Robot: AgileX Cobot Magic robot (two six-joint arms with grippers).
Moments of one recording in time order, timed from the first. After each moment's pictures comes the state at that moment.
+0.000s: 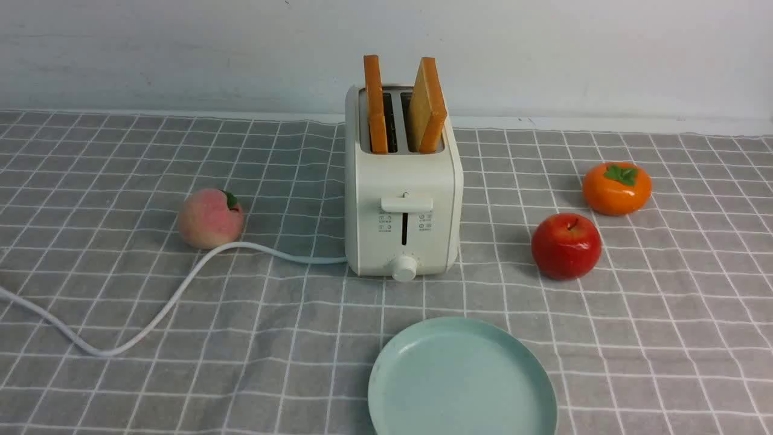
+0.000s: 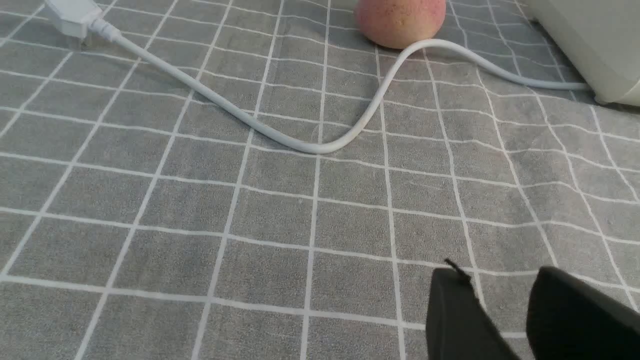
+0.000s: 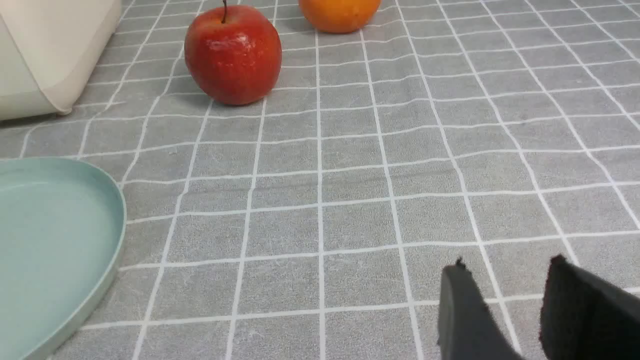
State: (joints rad) right arm -0.04 -0.01 0.01 0.06 0.40 0.02; left arm -0.10 -0.01 0.03 0.07 0.39 -0.34
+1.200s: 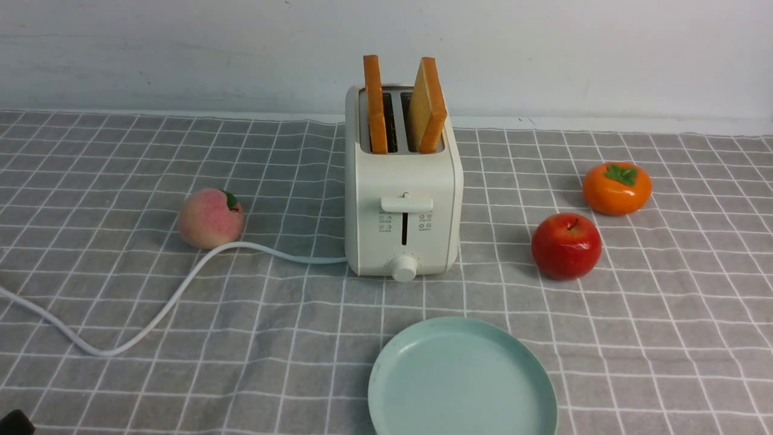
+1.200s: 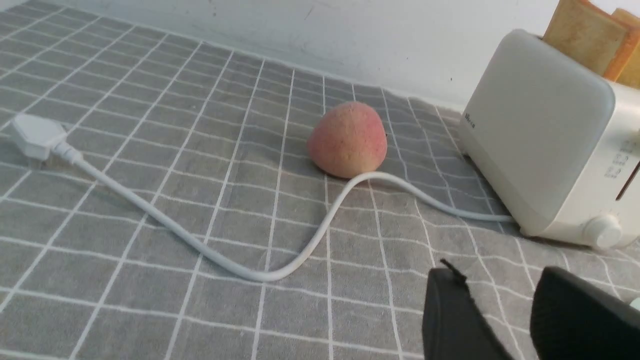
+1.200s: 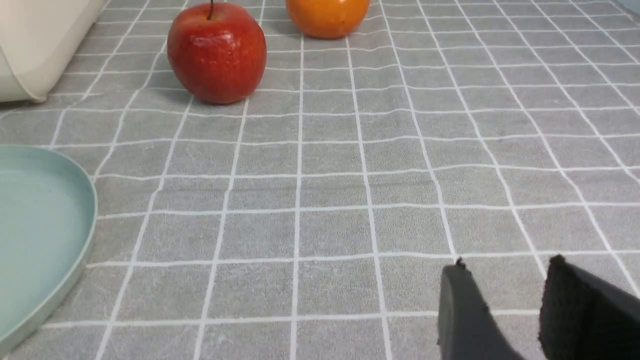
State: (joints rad) right arm -0.04 -0.01 0.02 -0.02 0.35 0.02; left arm -0.10 -0.01 0.03 0.04 0.14 -0.38
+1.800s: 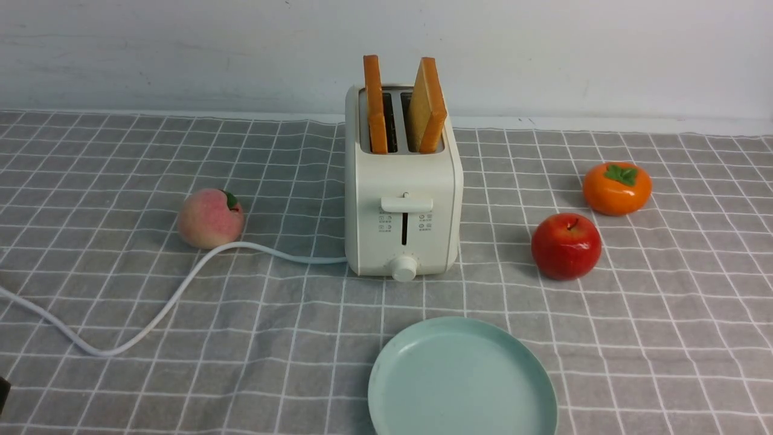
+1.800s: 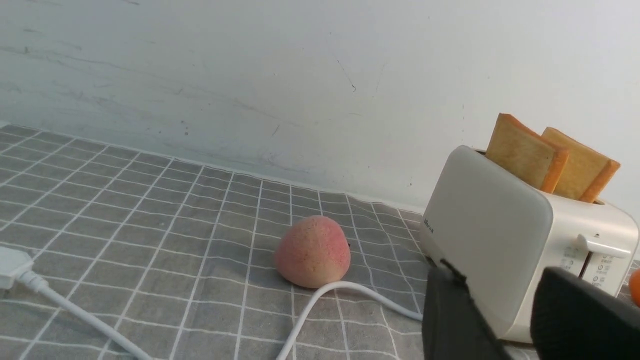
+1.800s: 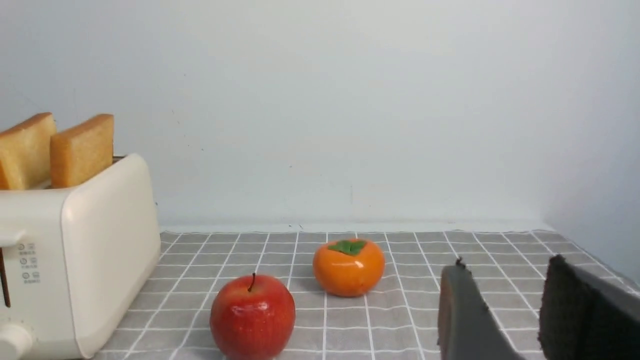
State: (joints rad) right arm -0.04 -0.01 0.02 -0.02 -0.11 0.01; left arm -0.10 -0.01 0.03 0.07 -0.05 -0.40
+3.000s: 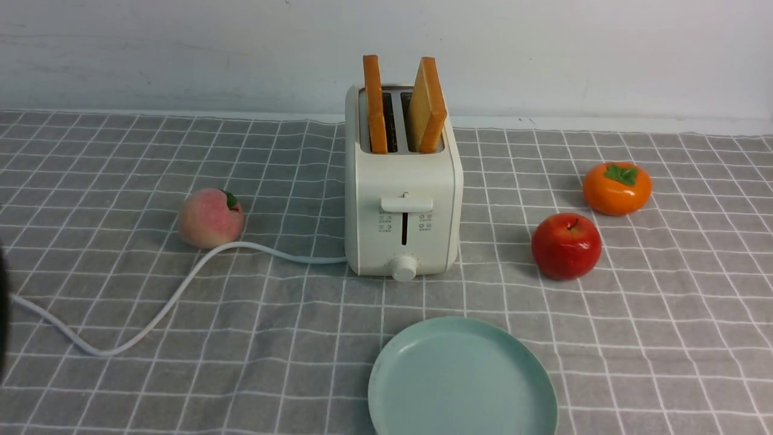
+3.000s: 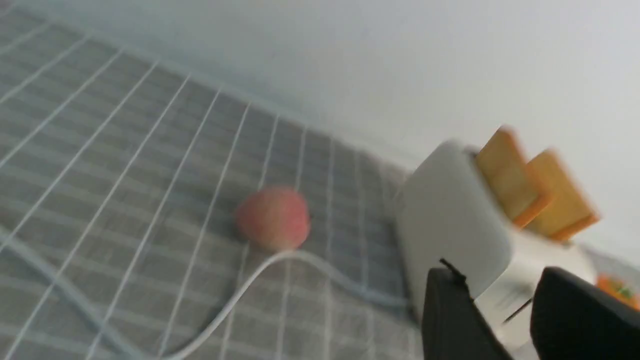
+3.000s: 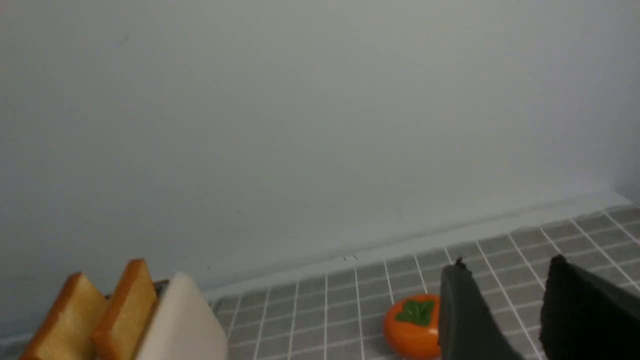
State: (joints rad) right arm -0.04 0.77 -0.67 0.17 0.06 0.09; left arm -0.10 0.59 -0.63 -0.02 0.41 -0.52
